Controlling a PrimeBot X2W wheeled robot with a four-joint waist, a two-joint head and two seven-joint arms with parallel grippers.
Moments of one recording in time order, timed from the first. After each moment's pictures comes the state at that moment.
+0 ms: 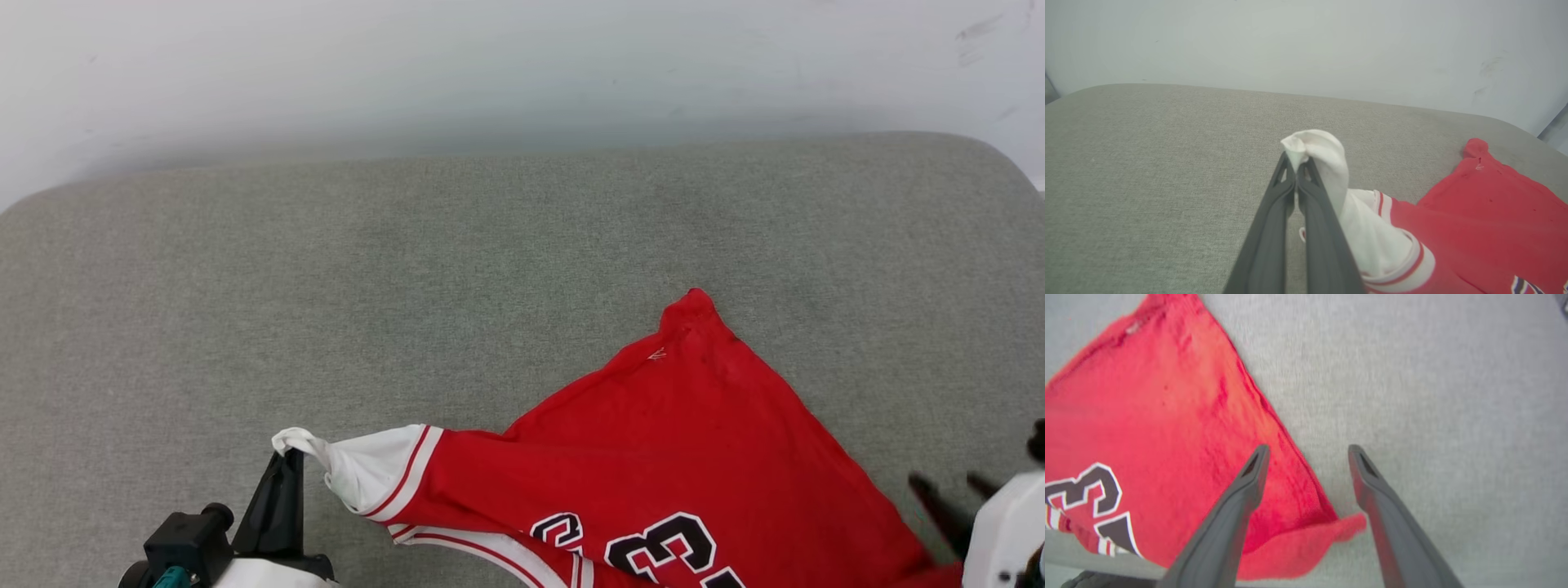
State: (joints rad) left arm 0.07 0.11 0.00 0.12 -0.27 -0.11 -0.25; right arm 0.06 -0.35 -0.12 -0.01 0.46 0.13 0.68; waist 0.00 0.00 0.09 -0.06
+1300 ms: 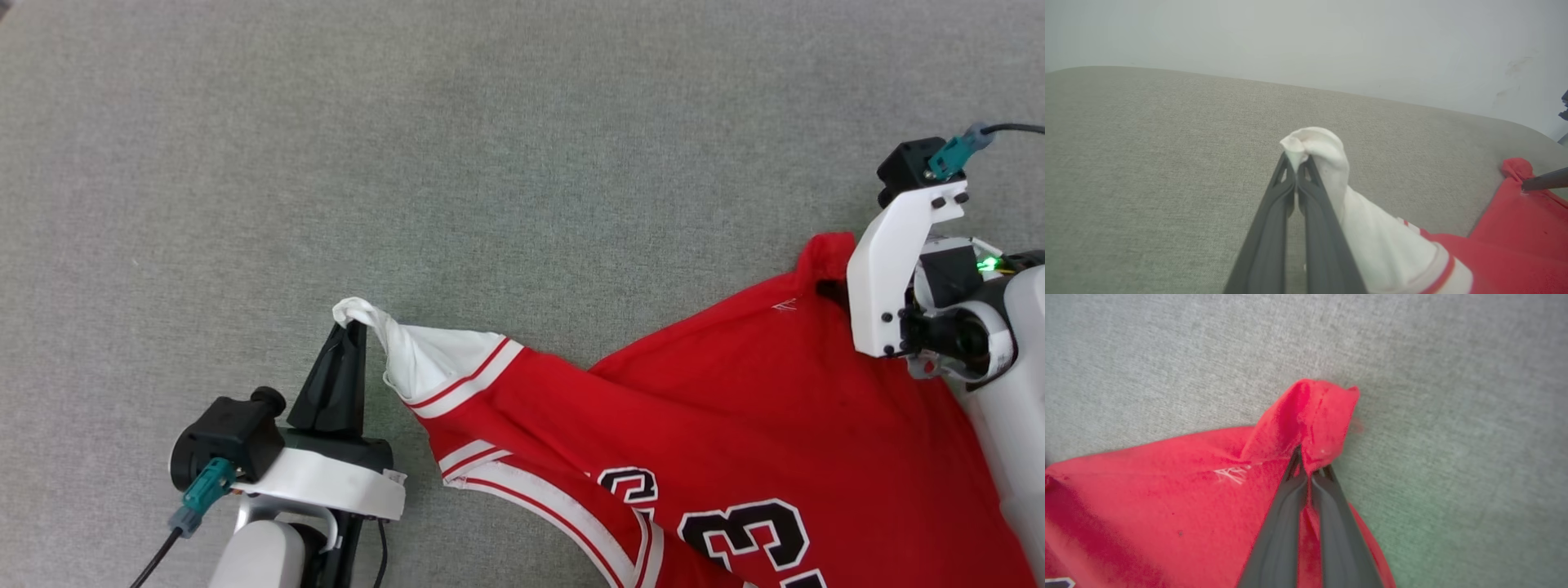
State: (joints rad) left arm -0.15 0.08 -0.11 0.09 -0.28 -0.12 -0.26; right arm -0.69 -0.34 0.24 0.44 0.53 0.13 0.95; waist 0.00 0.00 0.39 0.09
